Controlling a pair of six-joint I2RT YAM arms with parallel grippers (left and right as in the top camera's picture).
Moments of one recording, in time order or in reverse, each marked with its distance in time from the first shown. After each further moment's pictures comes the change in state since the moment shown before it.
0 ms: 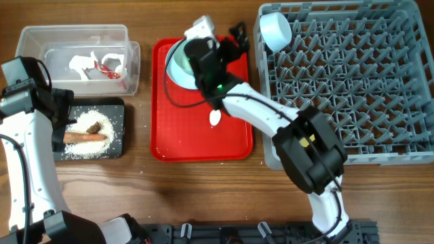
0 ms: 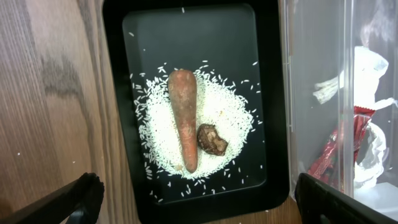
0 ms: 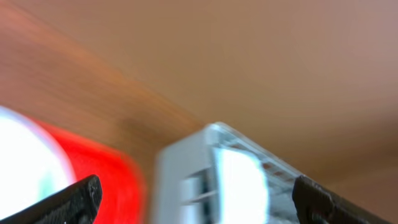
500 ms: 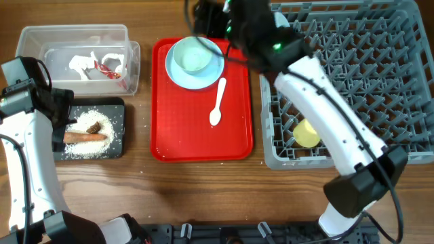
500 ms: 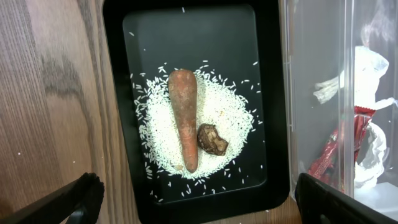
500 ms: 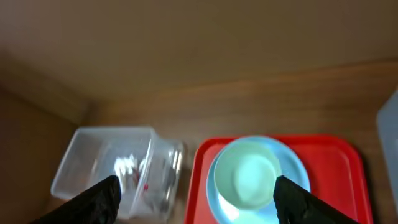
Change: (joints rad) left arm 0.000 0.000 0.000 0.000 0.000 0.000; right arm -0.158 -0.274 0.398 -0.706 -0.900 0.953
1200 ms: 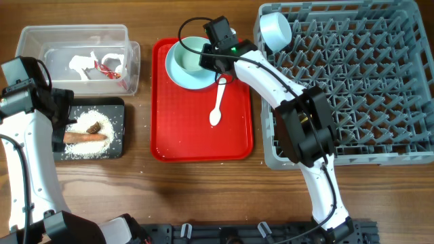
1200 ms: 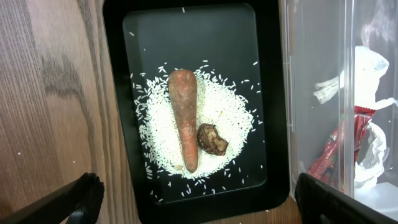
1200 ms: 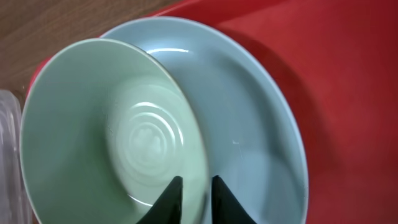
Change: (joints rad) left arm 0.000 0.000 0.000 0.000 0.000 0.000; right arm -0.027 0.497 -0.006 0.042 -0.062 0.147
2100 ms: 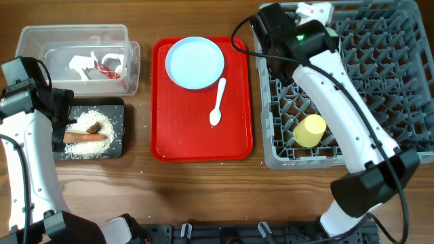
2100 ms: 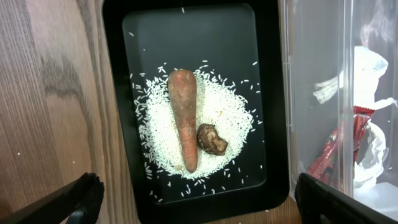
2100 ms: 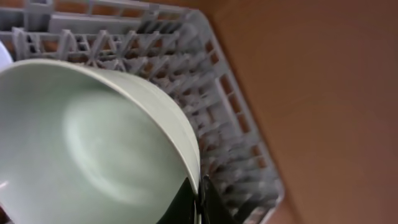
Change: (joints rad) left arm 0.000 0.000 0.000 0.001 0.000 0.000; right arm -0.069 -0.527 -0.024 -0.850 1.109 -0.279
